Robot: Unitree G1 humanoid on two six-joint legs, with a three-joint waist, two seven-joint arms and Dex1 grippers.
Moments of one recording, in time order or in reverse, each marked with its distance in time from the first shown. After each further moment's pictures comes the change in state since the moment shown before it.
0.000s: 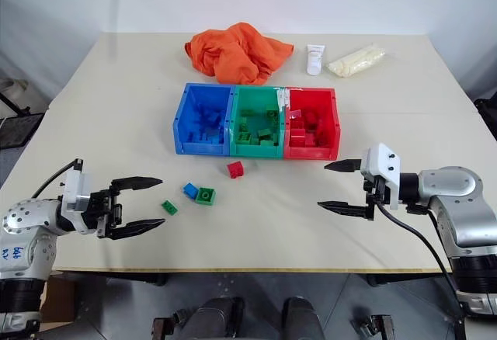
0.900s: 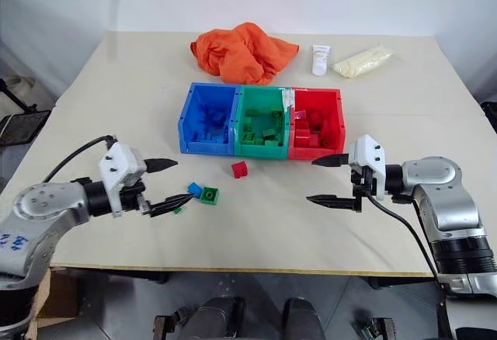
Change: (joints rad) left arm -0.103 0.024 -0.168 -0.447 0.099 0.614 0.561; right arm -0.115 0.070 0.073 0.104 -0.008 -0.015 0.030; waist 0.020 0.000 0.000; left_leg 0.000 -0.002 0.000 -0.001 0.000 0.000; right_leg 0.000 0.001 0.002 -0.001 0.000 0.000
